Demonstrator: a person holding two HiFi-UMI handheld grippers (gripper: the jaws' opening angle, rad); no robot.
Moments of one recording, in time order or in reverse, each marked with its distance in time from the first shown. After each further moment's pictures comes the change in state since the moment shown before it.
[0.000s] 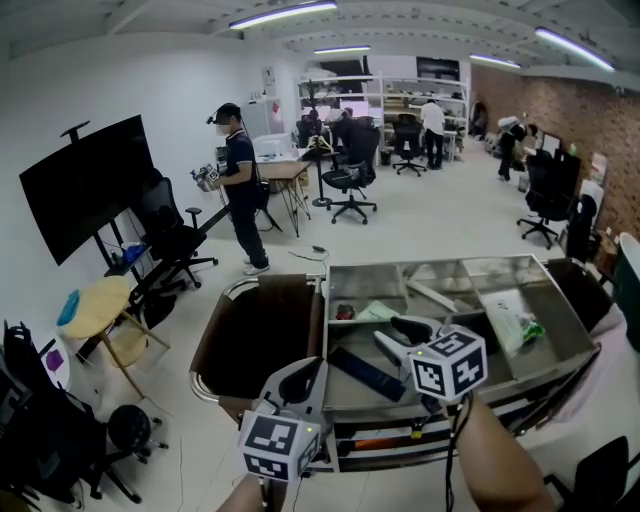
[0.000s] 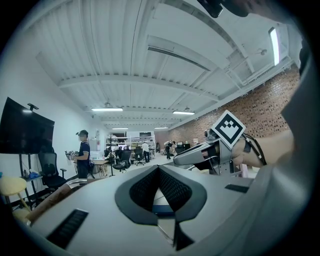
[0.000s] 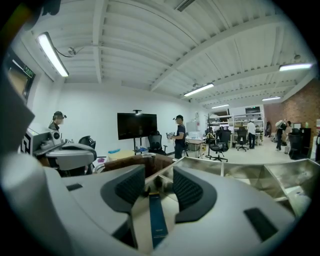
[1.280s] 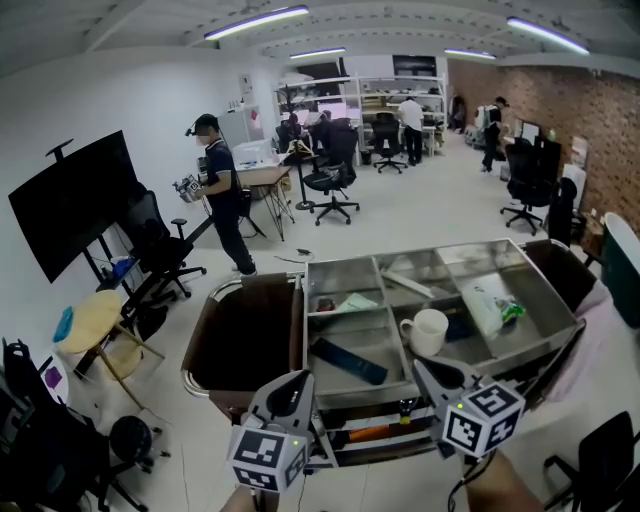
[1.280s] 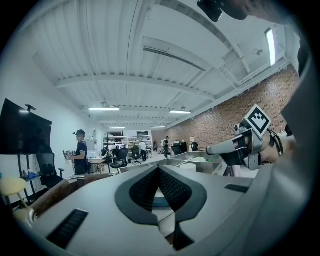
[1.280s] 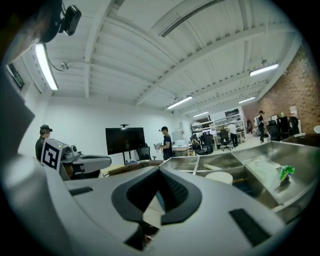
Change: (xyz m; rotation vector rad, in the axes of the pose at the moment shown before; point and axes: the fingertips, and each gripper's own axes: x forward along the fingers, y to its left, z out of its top) left arm -0.034 -0.047 -0.010 0.004 0.024 -0.039; right arm -0.150 0.018 -0.042 0.141 -0.161 -0.139
